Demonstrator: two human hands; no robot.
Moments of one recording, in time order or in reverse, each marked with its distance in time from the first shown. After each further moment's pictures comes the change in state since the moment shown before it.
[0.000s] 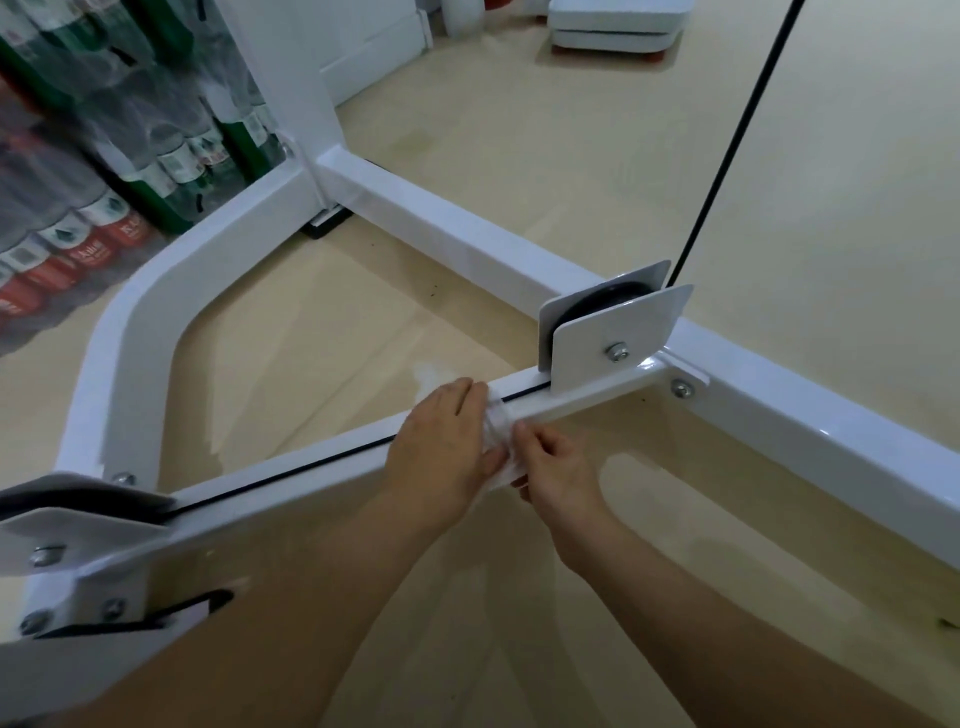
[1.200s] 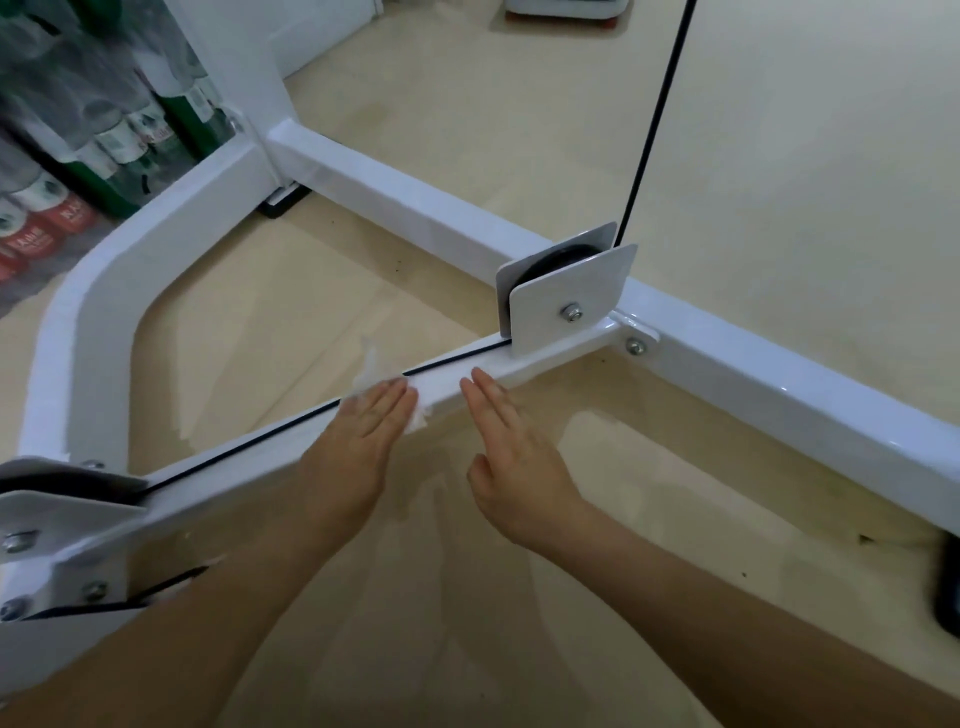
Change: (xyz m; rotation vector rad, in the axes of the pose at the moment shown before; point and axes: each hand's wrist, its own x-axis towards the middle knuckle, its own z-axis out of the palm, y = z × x) left_hand -0.044 -0.059 0.017 0.030 0.167 0.203; right_hand -0.034 0.012 -0.014 -0.826 -0.160 -0.608
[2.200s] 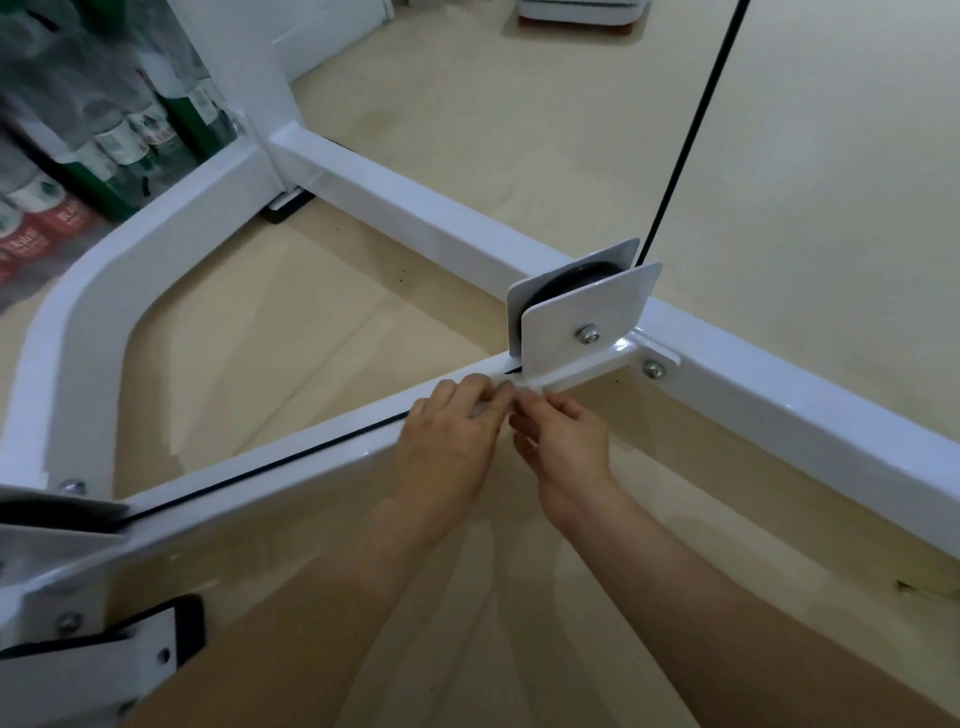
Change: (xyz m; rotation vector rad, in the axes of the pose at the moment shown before) left_hand 0.062 0.071 0.011 0.017 0.136 -0.019; right_hand 0.047 0.016 -0.015 1.332 0.403 0.810
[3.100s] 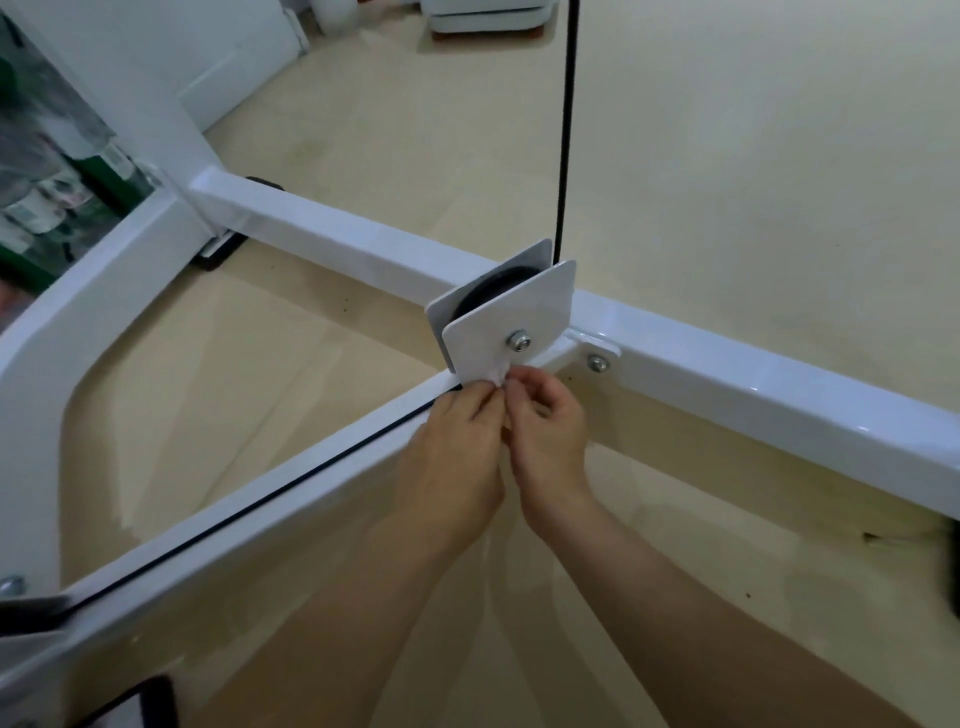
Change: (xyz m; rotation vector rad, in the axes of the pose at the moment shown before) left_hand 0.022 0.050 -0.015 -0.175 -0.226 -0.002; right_hand 0.020 -0.001 -0.018 -0.094 0.083 -0.390
